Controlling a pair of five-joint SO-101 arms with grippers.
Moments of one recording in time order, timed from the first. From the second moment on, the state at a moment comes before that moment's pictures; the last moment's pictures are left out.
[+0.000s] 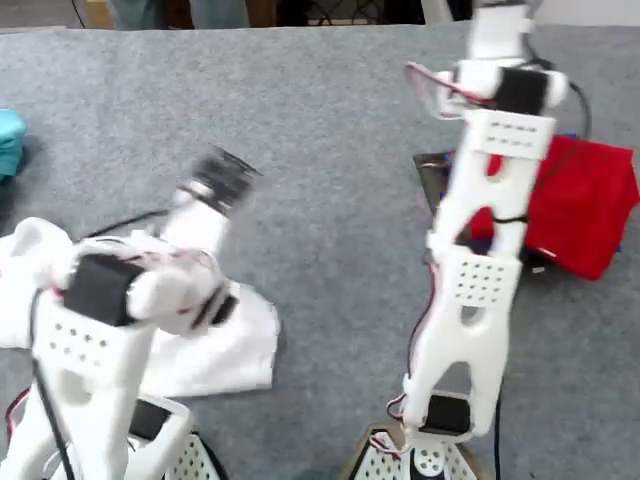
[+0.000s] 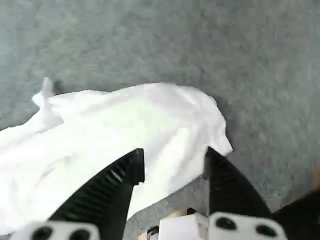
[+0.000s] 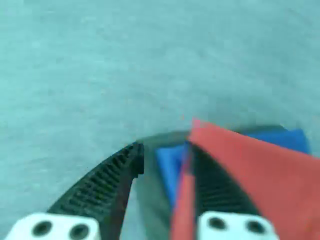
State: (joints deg) left arm 11.4 -46.3 19.6 100.7 -12.1; right arm 5.9 52.1 -92.1 101.1 9.8
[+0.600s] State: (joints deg) left arm -85.1 -37.4 21.7 81.5 -11.4; right arm -39.1 52.1 -69.8 100.9 6.2
